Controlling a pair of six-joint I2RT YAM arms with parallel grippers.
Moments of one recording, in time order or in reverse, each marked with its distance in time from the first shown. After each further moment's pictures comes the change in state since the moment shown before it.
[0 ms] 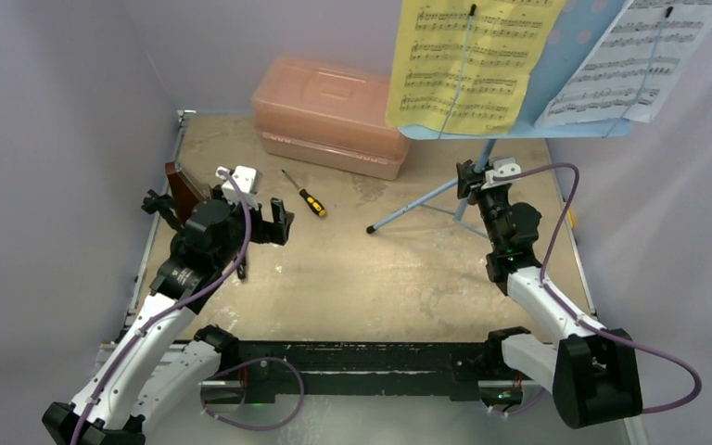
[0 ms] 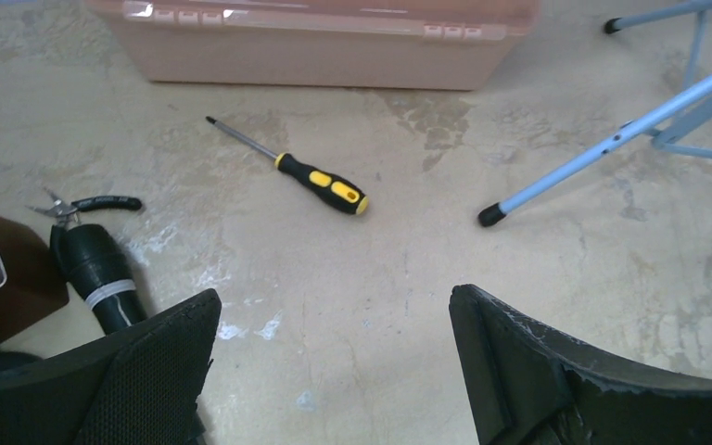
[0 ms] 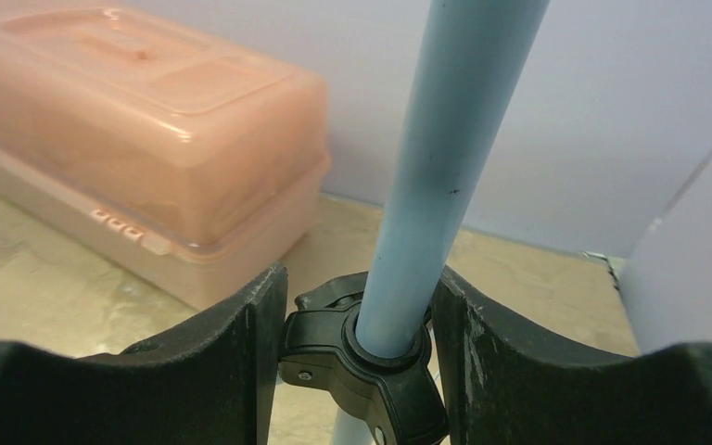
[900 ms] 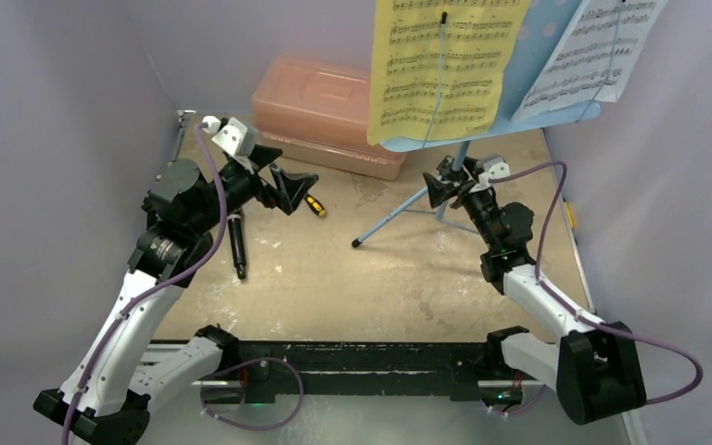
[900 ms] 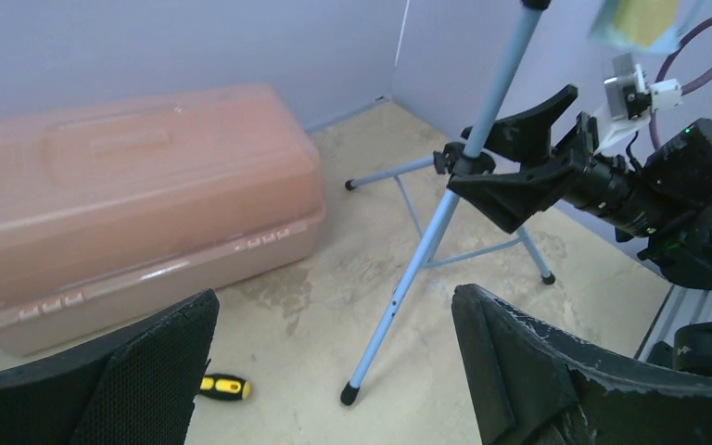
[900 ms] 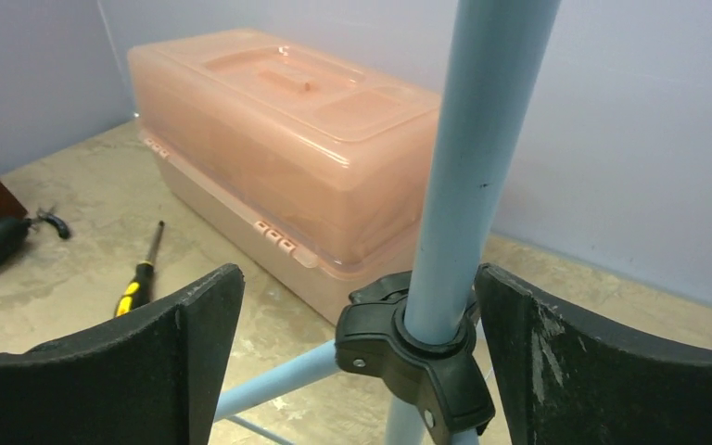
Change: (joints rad) left arm 0.000 0.158 0.373 0.109 0.401 0.010; right arm 0.063 0.051 0.016 0.073 -0.200 0.140
